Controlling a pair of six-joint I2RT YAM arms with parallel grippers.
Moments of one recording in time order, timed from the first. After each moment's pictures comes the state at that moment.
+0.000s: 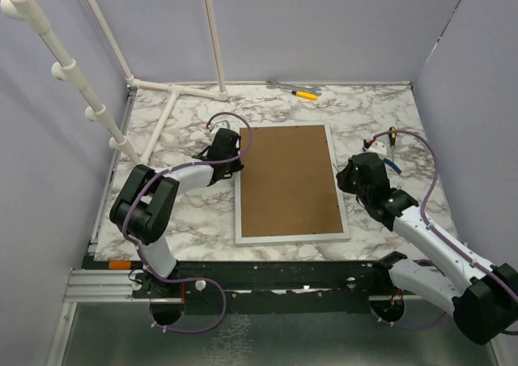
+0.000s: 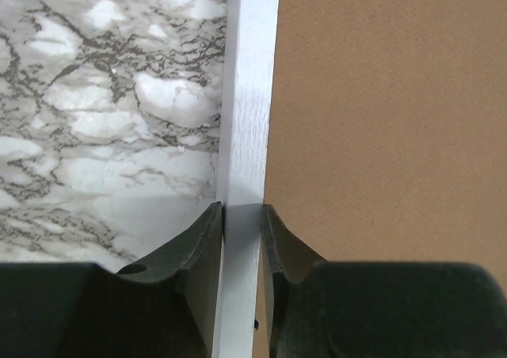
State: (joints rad) left arm -0.47 1.74 0.94 0.04 -0.17 -0.64; right arm 0.47 0.94 0.61 -0.24 0.32 0.55
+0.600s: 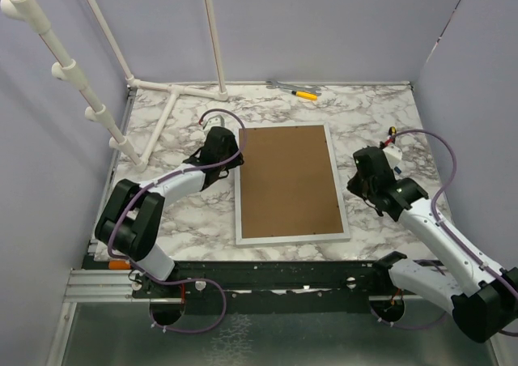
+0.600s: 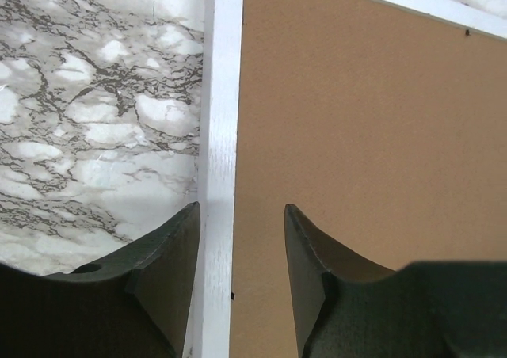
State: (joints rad) left arm -0.47 1.58 0.88 0.05 -0.18 -0.65; right arm 0.47 0.98 0.78 -0.66 0.42 0.82
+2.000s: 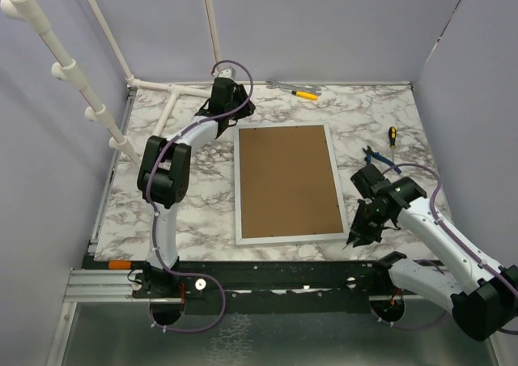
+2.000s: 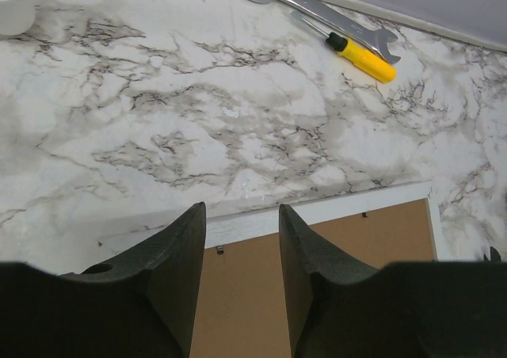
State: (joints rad) left arm -0.32 2.09 1.56 0.07 0.06 -0.54; right arm 0.47 0.99 0.82 -1.32 -0.06 0.92
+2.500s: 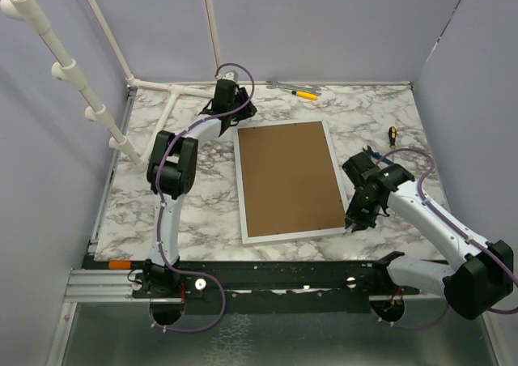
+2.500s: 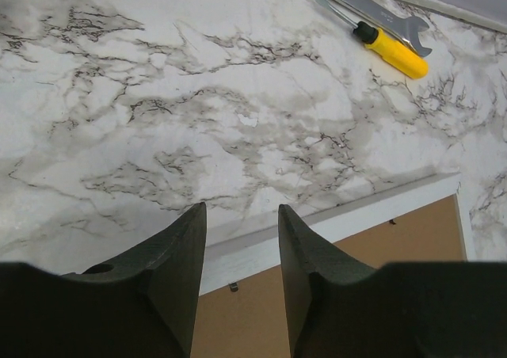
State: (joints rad) left arm -0.31 2.26 1.71 0.07 0.14 -0.54; right arm 0.47 1.13 0.88 -1.23 0.06 0.97
